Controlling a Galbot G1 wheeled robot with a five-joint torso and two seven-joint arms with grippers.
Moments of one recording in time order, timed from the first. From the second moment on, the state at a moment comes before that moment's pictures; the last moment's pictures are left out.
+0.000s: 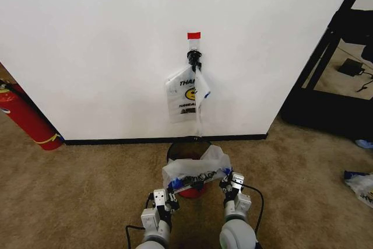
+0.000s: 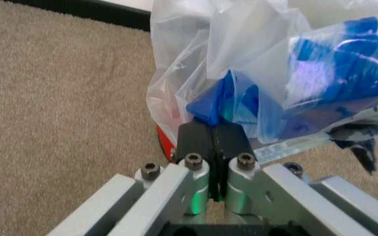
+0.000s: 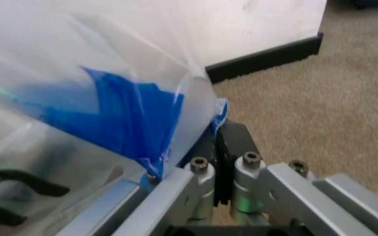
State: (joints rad) left arm 1.43 -1.16 0.11 -2.01 -0.59 0.12 -0.67; right arm -1.36 1.41 0.14 1.71 0.34 0.02 0.55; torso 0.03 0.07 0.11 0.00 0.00
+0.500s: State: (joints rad) left arm 1.41 -1.18 0.12 -1.96 -0.58 0.12 -0.66; right arm -1.33 1.41 0.14 1.66 0.34 0.02 0.55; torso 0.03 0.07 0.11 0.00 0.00
